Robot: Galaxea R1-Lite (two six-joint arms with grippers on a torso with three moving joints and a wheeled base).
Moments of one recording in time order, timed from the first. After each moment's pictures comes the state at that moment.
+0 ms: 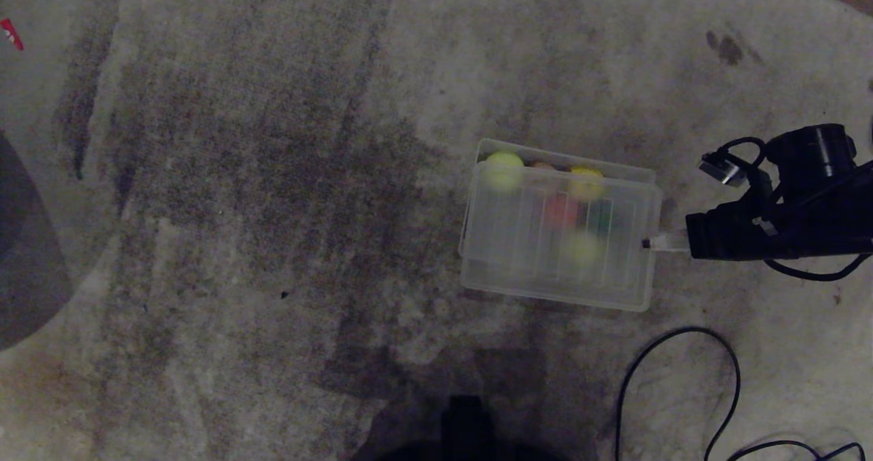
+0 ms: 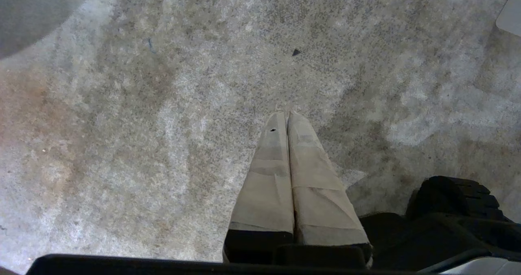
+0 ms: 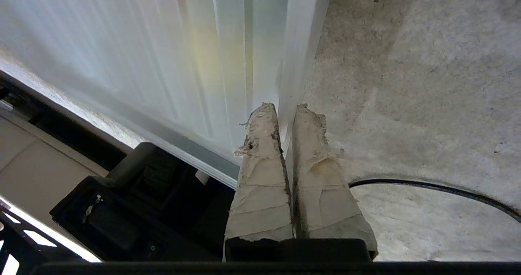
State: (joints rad) left arm 0.00 0.00 0.00 0.00 0.06 -0.10; right arm -0.05 1.75 -1.13 0.08 0.55 -0.03
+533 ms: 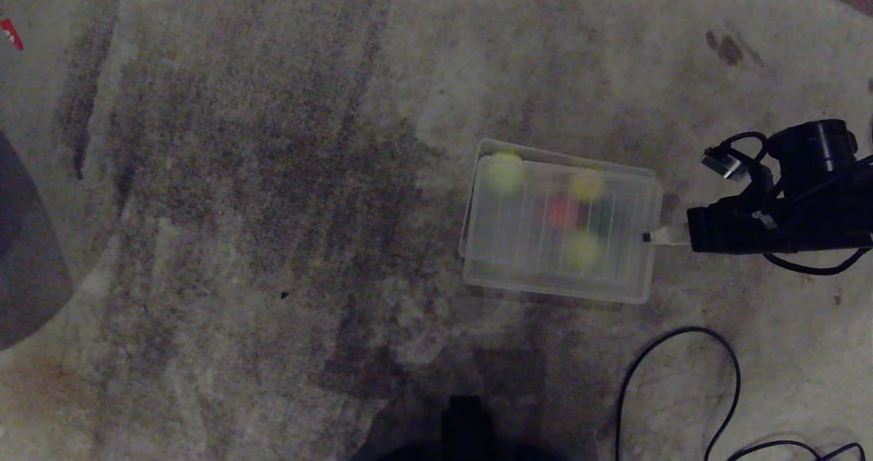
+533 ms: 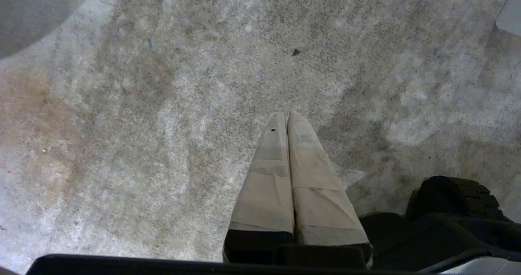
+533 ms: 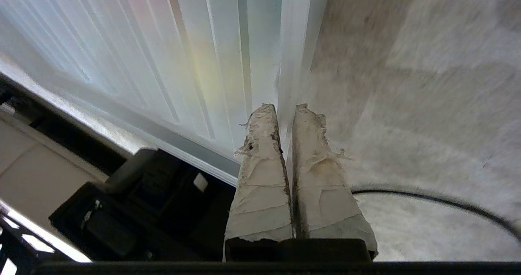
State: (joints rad) left arm 0.00 0.00 0.00 0.00 0.06 -0.10; right arm -0.06 1.76 -1.16 0.08 0.55 -0.03
